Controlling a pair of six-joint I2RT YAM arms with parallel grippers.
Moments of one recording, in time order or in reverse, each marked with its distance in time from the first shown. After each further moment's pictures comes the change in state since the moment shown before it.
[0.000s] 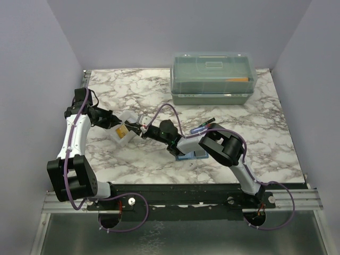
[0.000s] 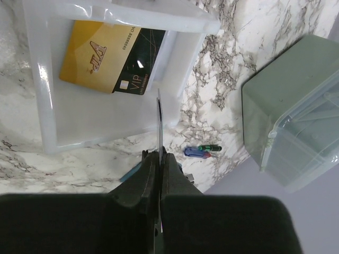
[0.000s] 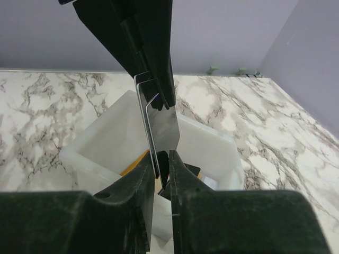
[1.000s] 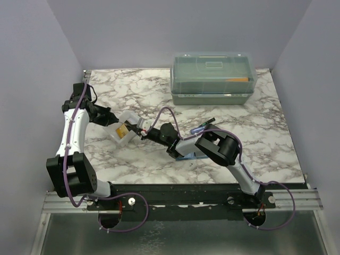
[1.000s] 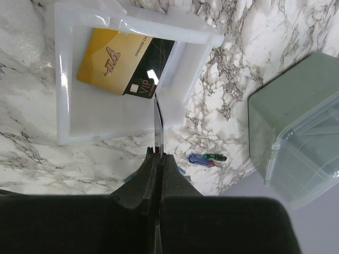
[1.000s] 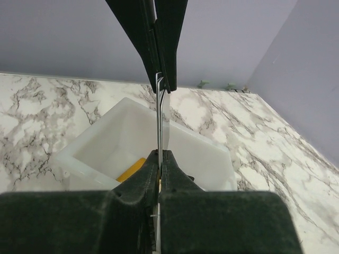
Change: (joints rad) left arm 0.000 0.043 0.119 -0.129 -0.074 0.003; right arm 0.011 0.050 0.002 0.116 0.006 -0.052
